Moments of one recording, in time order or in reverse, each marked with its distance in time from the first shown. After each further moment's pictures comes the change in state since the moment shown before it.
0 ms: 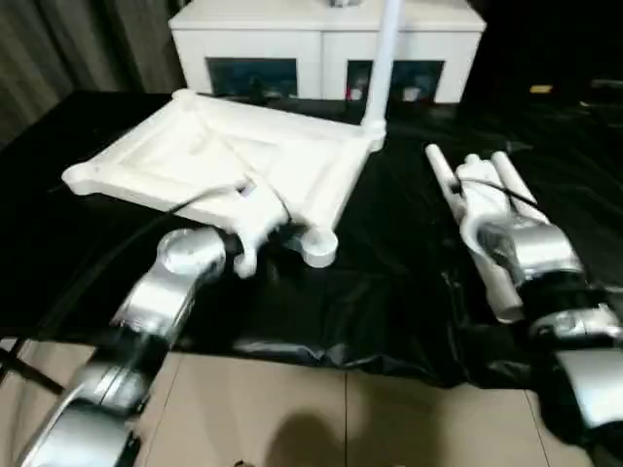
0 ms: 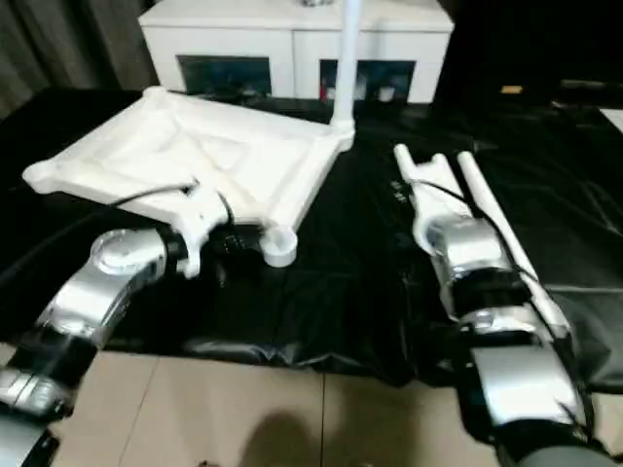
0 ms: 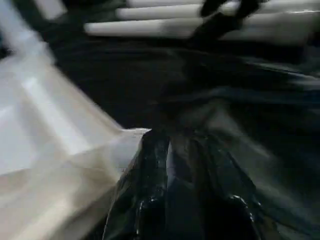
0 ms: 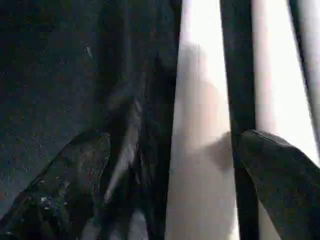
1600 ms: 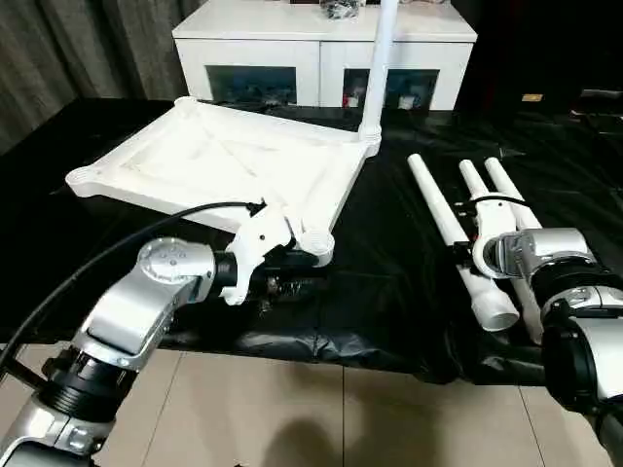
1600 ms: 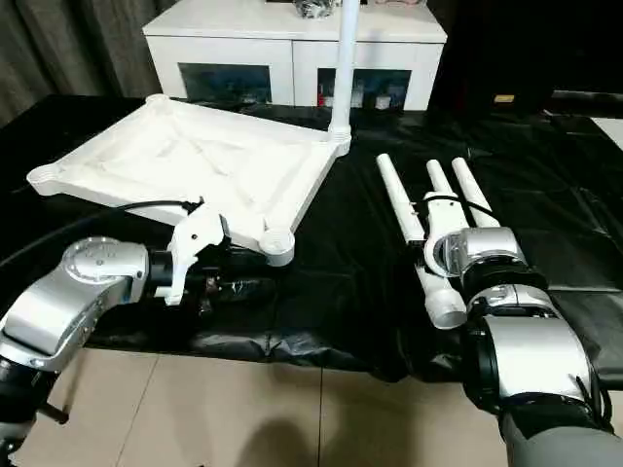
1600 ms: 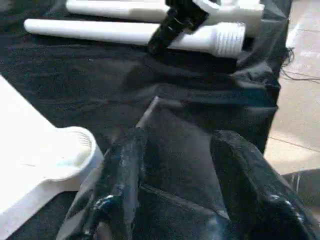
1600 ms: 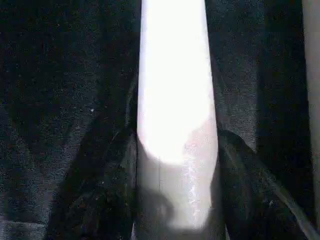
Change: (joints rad) left arm 0.077 0.068 0.018 -0.341 -0.070 0.359 -0.053; right arm -0.115 -0.022 -0.119 0.293 0.092 0.018 0.120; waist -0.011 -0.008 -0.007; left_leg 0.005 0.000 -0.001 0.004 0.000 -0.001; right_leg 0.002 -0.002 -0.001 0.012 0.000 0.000
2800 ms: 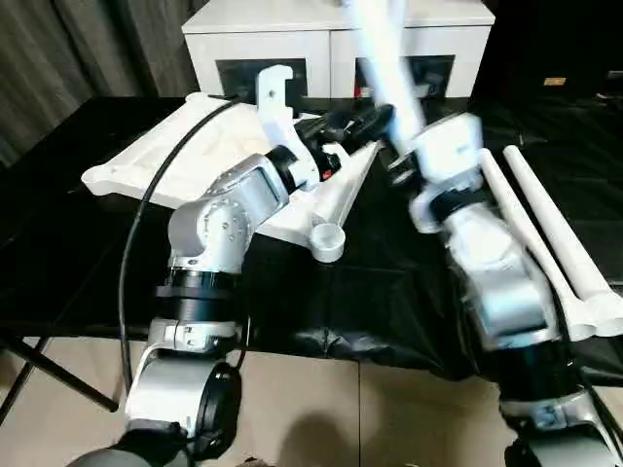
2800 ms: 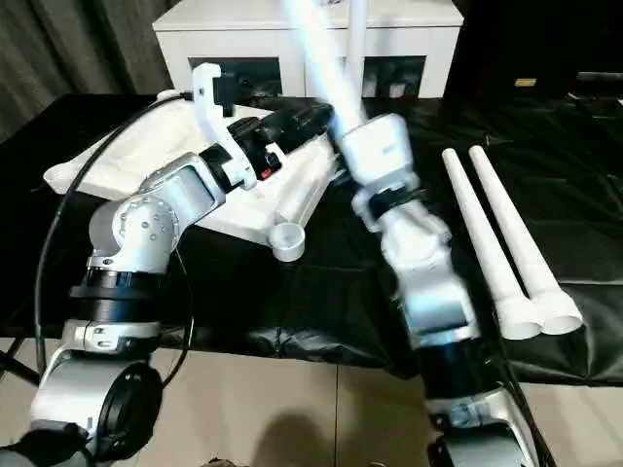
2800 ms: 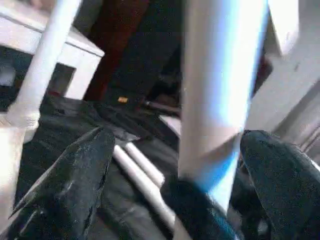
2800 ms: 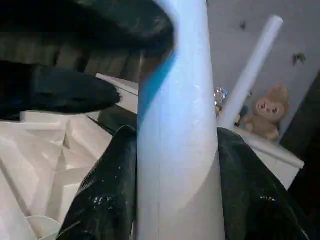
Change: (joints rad) left arm -0.431 -0.546 0.559 0.402 -0.419 0.127 0.546; right arm 0.441 0.184 0.264 -1.129 -0.162 -0.594 -0.151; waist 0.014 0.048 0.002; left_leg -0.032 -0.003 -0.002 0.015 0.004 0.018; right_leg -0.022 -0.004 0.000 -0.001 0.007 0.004
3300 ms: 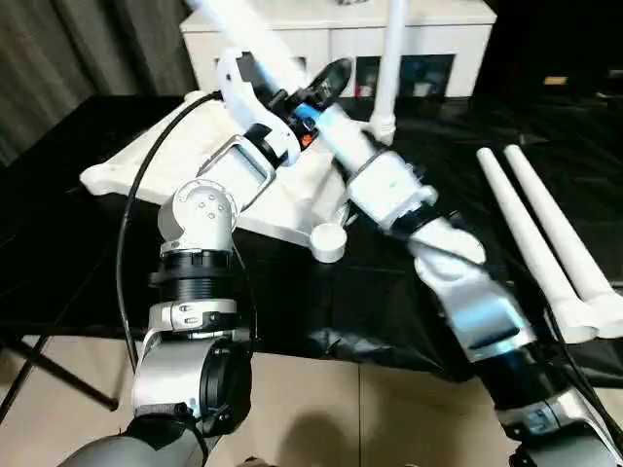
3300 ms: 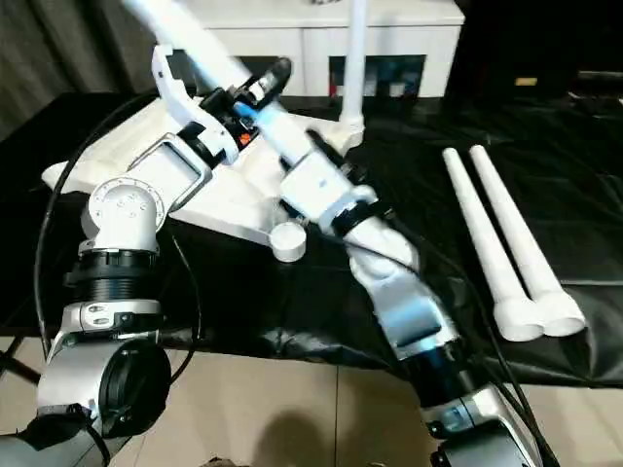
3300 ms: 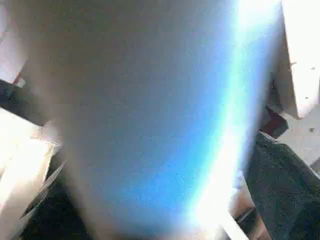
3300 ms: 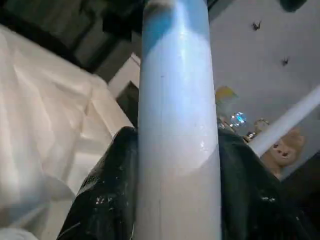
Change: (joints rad) left arm -0.052 0.005 0.089 0.043 -0.033 -0.023 0.153; right arm -0.035 -0.035 0.184 0.104 -0.267 -0.055 -0.049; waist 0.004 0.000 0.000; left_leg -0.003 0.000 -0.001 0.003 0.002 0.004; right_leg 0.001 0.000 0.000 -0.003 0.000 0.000
